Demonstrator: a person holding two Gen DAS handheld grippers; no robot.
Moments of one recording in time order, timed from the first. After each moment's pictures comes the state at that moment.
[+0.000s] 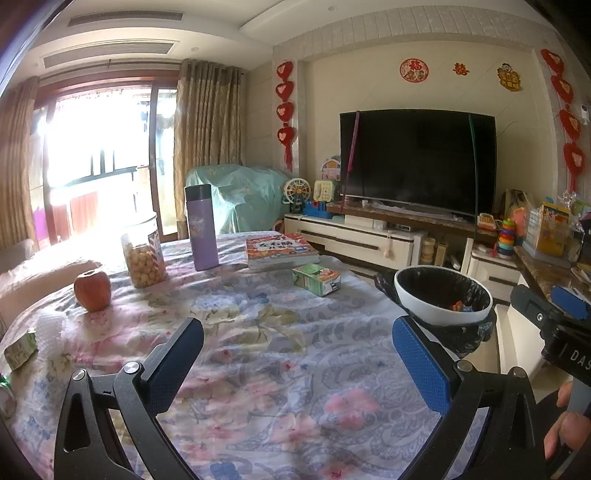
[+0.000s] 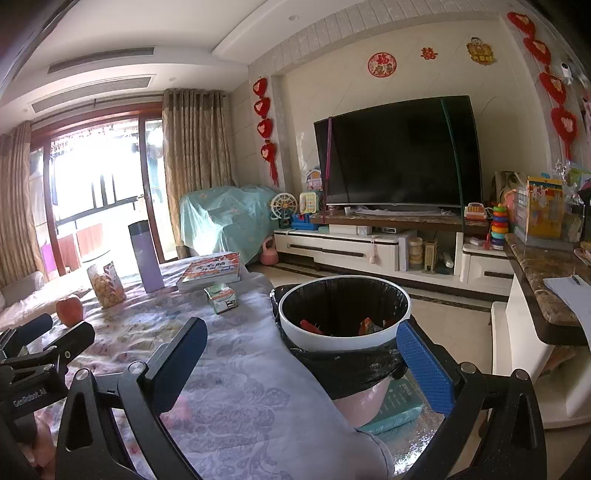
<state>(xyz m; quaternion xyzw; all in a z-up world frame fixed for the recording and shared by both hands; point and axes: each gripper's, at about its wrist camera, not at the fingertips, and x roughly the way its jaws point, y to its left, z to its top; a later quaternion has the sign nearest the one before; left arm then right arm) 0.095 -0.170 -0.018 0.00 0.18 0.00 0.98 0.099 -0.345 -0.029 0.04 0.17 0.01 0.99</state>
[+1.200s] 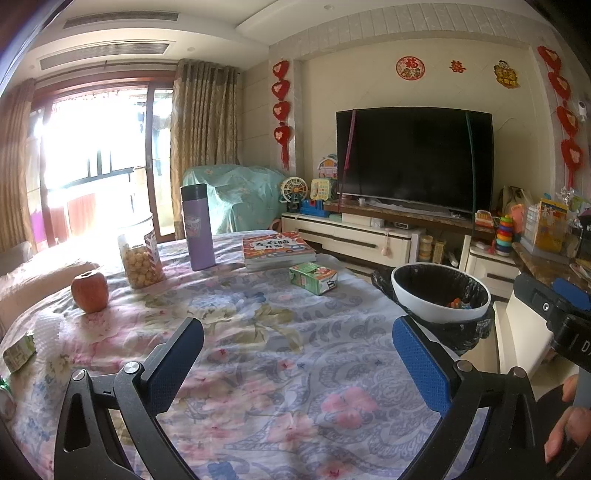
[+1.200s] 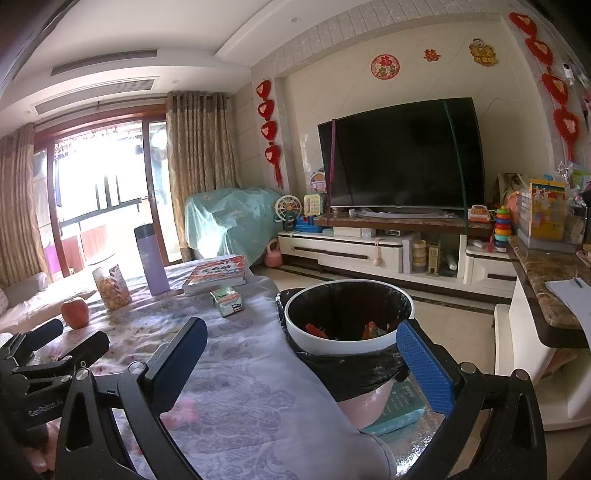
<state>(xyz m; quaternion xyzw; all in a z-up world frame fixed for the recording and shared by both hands) 0.097 -0.171 -0.019 0.01 0.18 0.00 0.98 0.096 -0.344 -0.022 0.05 0.16 0.02 0.99</state>
